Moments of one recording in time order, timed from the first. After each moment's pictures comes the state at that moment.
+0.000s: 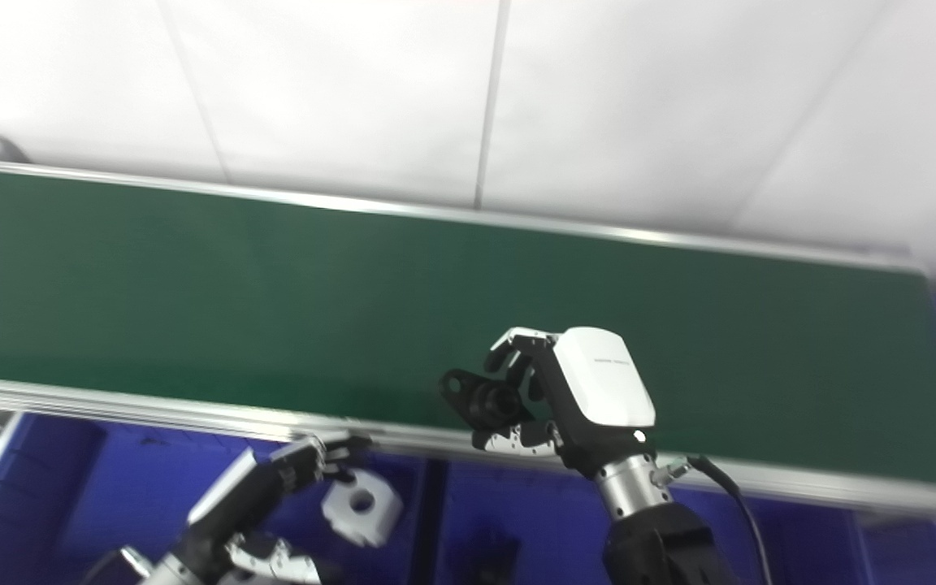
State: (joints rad) left arm 0.39 0.26 -0.29 0.01 -0.01 -0.43 -0.27; right arm 0.15 -0.24 0.39 -0.53 -0.90 0.23 0.25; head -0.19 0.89
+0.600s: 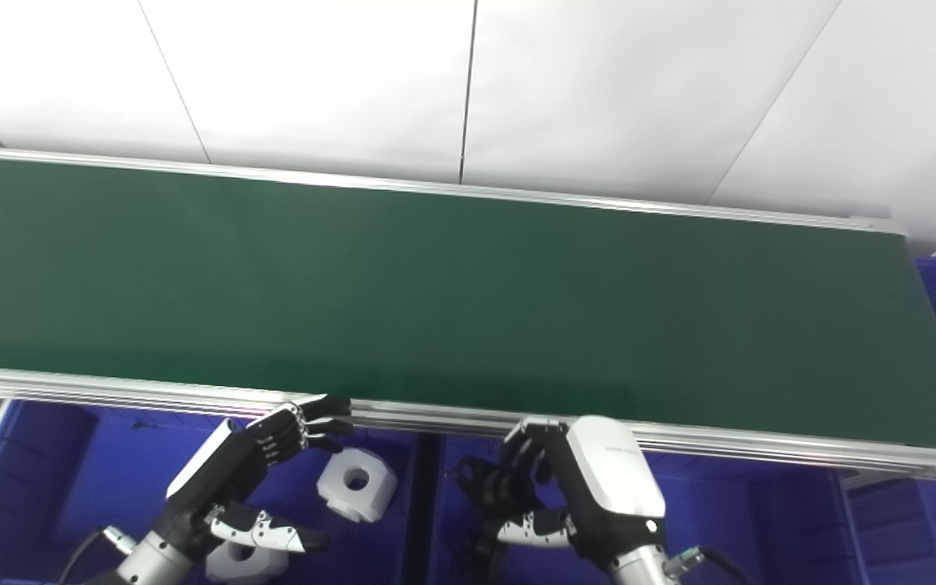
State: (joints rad) left arm 0.40 0.26 -0.26 -0.05 -0.09 -0.41 -0.31; right arm 0.42 -0.26 0.37 -0.44 -0.87 0.16 0.15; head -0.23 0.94
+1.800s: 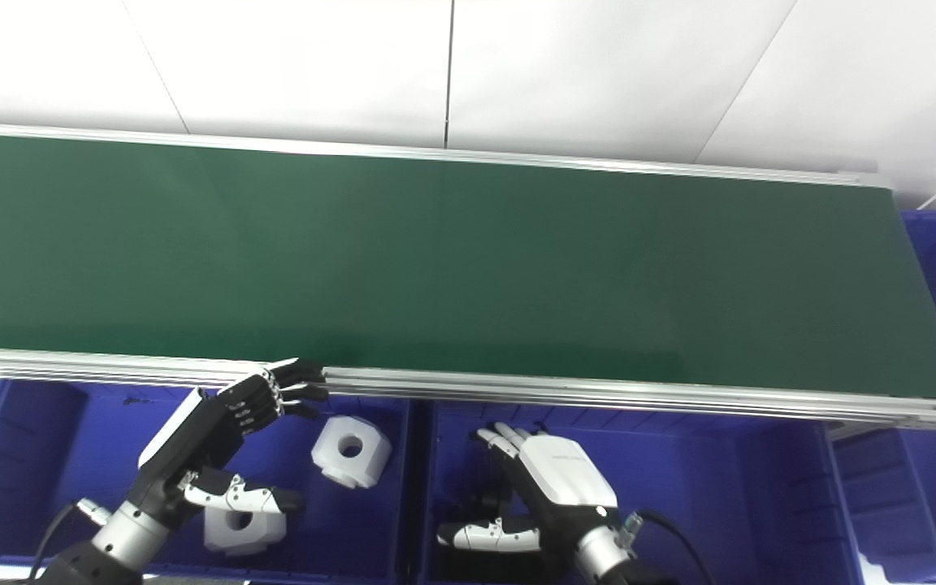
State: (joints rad) left arm 0.42 0.27 -0.21 -0.09 -0.13 -0.35 -0.36; right arm 0.40 -0.29 0.44 -0.30 -0.89 0.19 0.29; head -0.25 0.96
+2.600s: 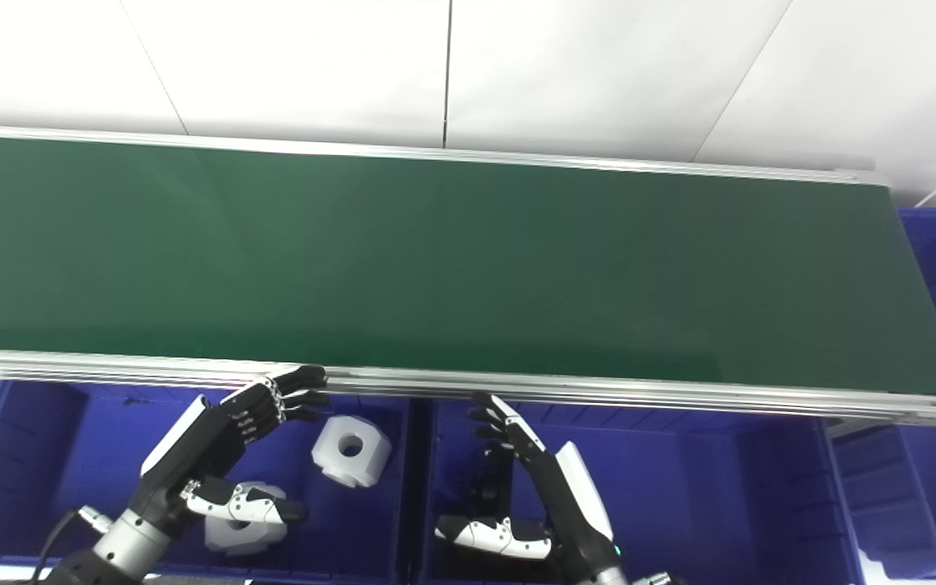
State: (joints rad) left arm 0.43 0.26 -0.21 -0.07 -0.10 -0.36 -0.37; right arm 0.51 -0.17 0.31 -0.13 -0.30 -0.31 0.01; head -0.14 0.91
